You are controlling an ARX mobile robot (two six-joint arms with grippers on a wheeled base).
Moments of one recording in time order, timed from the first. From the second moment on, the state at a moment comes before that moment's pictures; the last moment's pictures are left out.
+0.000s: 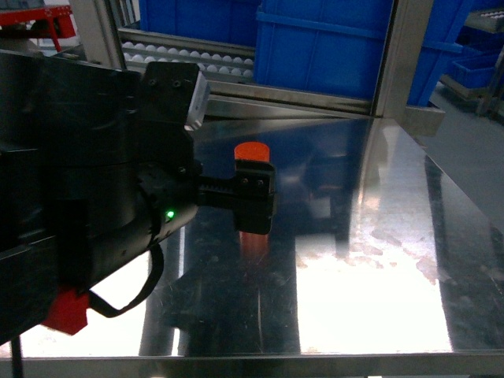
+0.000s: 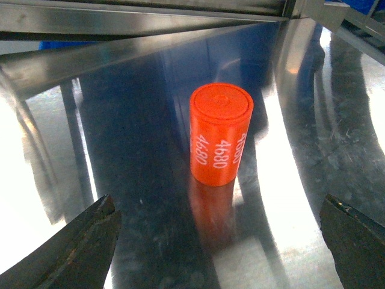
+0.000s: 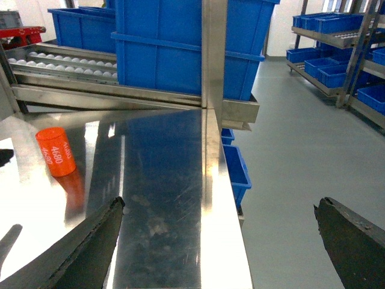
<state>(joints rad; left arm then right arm) -0.46 1.93 0.77 0.86 -0.18 -0.07 0.00 0.00 0.01 -0.01 0.00 0.00</state>
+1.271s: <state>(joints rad) -0.41 2.35 1.29 0.72 -0.17 -0.07 0.00 0.00 0.01 -0.01 0.00 0.00</state>
